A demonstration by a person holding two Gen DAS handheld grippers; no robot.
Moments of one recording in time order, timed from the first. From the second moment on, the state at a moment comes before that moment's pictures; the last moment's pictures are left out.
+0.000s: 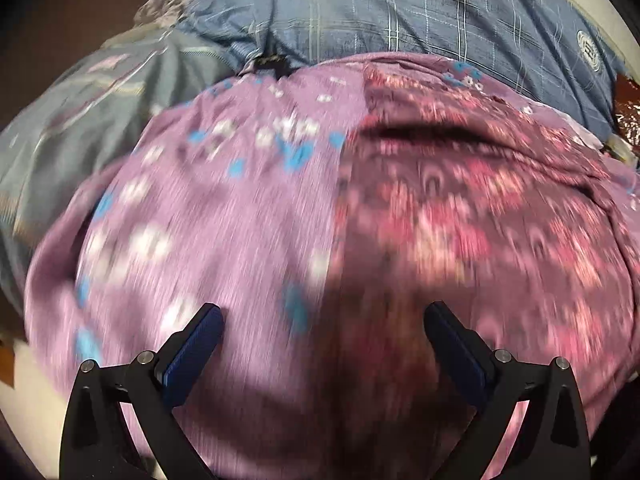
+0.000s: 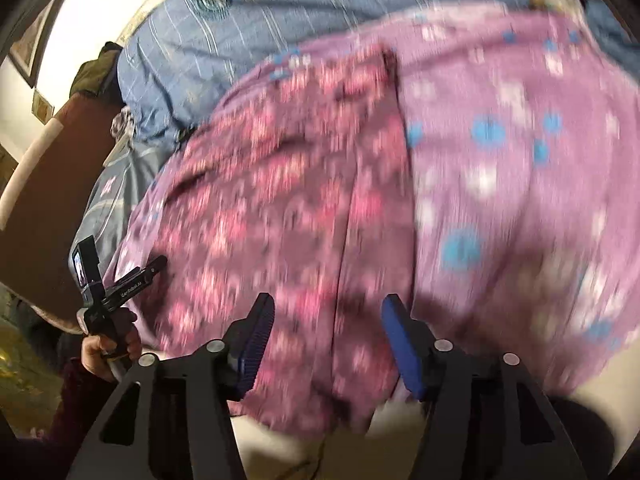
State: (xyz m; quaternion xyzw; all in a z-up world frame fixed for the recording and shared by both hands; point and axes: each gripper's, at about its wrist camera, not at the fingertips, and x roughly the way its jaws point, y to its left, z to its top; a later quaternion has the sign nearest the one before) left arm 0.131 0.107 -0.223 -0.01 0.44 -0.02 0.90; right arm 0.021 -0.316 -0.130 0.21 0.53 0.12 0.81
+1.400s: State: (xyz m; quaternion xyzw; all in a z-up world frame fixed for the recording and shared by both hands) left arm 0.033 0.134 -0.195 -0.17 0.48 -0.31 0.81; right arm -0.055 -0.267 -0.144 0.22 0.54 0.26 0.77
